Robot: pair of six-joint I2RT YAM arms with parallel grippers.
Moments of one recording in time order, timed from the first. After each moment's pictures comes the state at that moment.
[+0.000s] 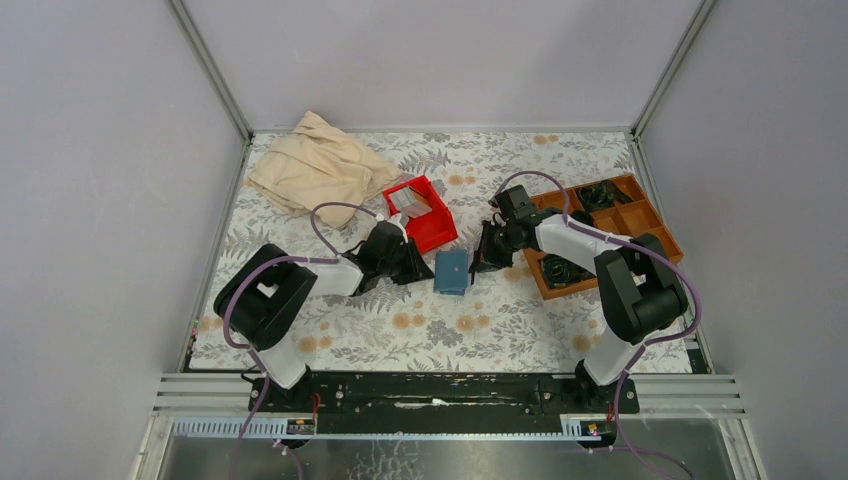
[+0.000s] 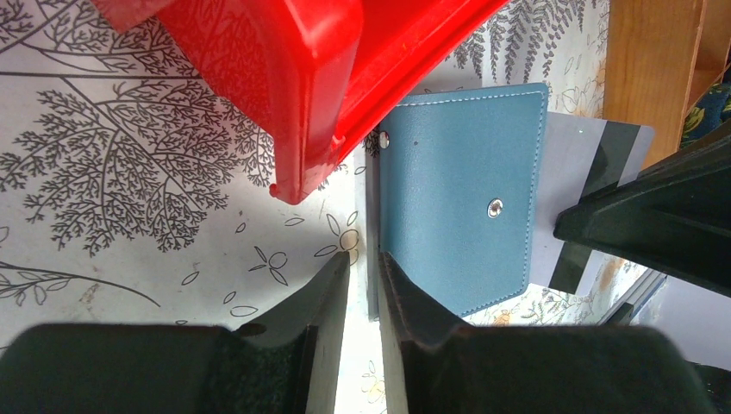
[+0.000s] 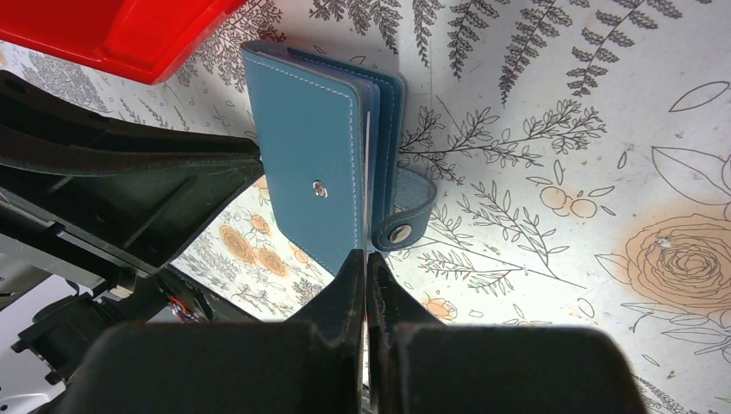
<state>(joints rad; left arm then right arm) -0.59 1.71 0.68 0.28 0.23 -0.82 0.45 1.70 1.01 -0.44 -0.40 0.62</state>
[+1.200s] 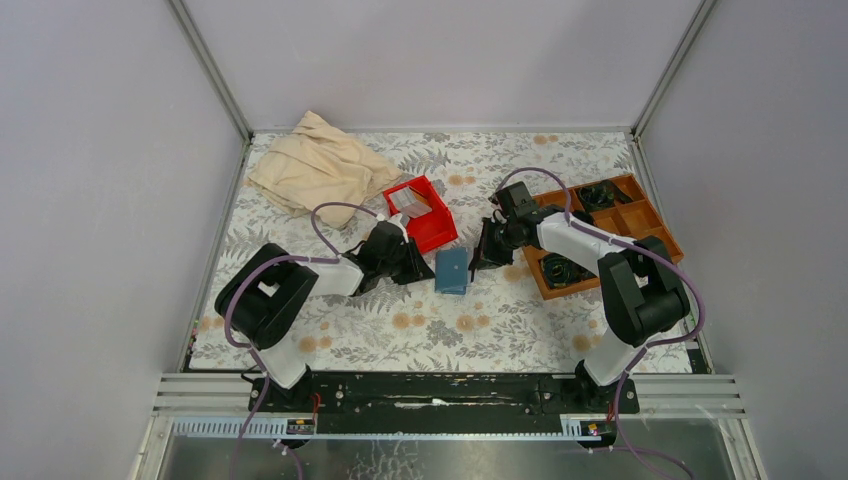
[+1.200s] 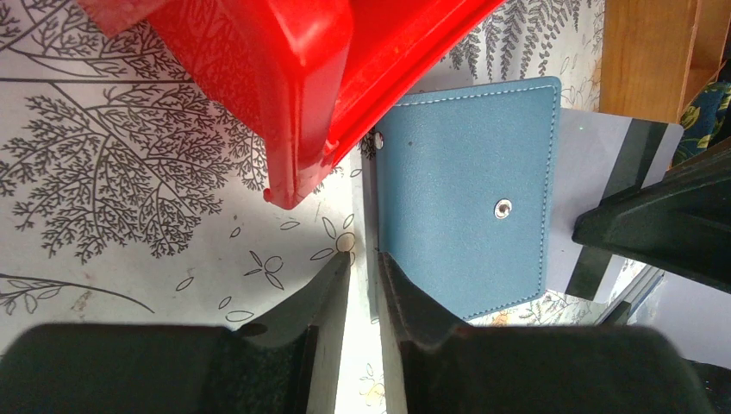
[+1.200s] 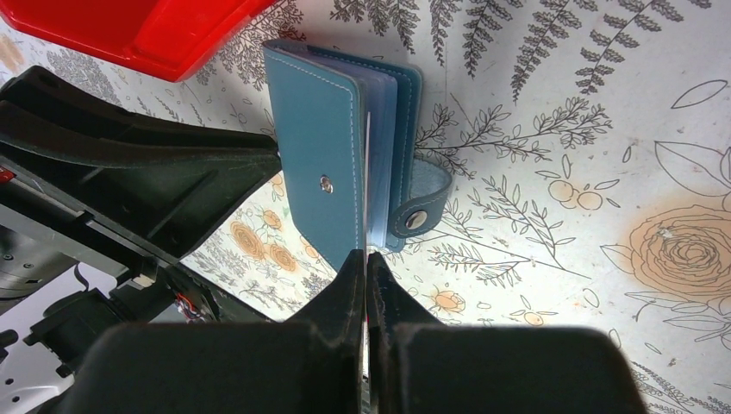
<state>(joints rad) -0.59 1.72 0.67 0.29 0.24 -0.82 0.45 1.68 1.04 -0.46 -0.40 0.62</state>
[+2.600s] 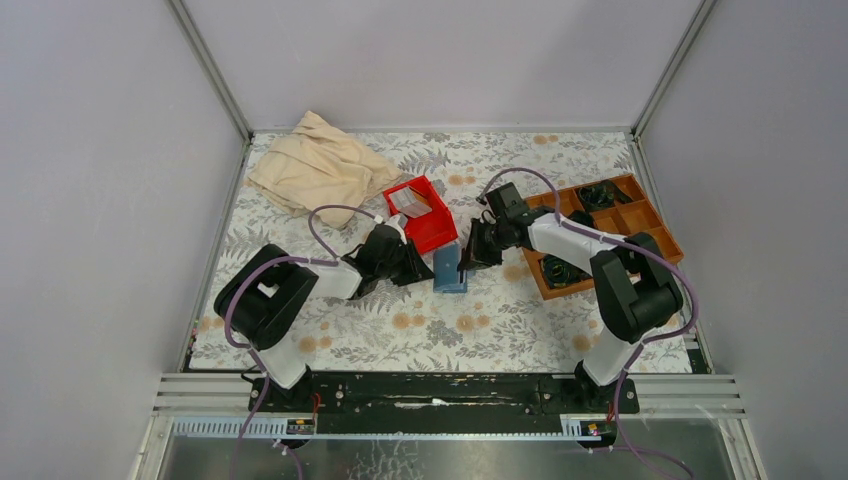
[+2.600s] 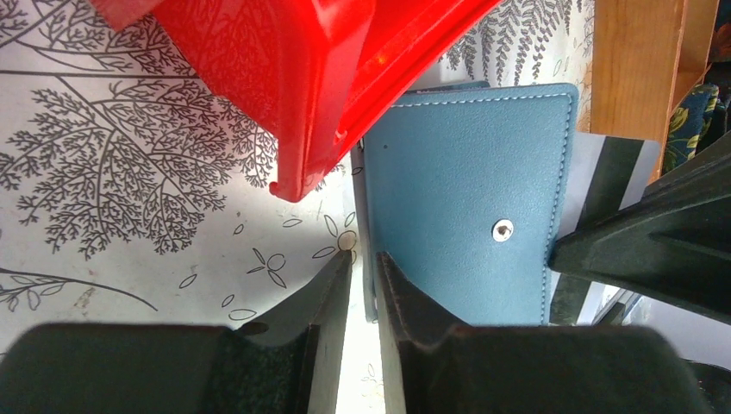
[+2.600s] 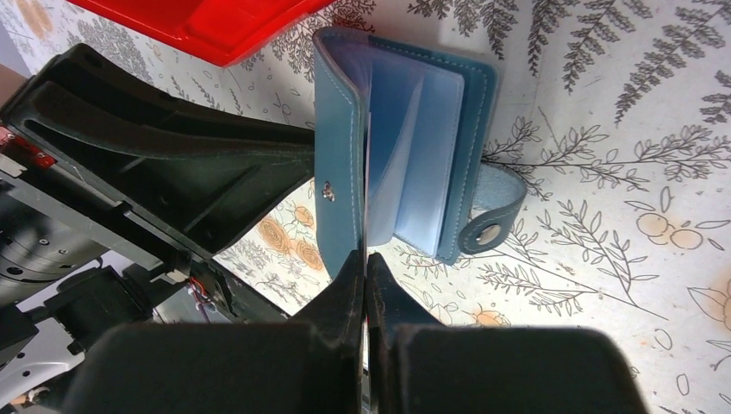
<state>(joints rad) -0.59 1.71 0.63 0.35 0.24 -0.84 0.49 1.71 1.05 -0.40 -0.46 0.64</state>
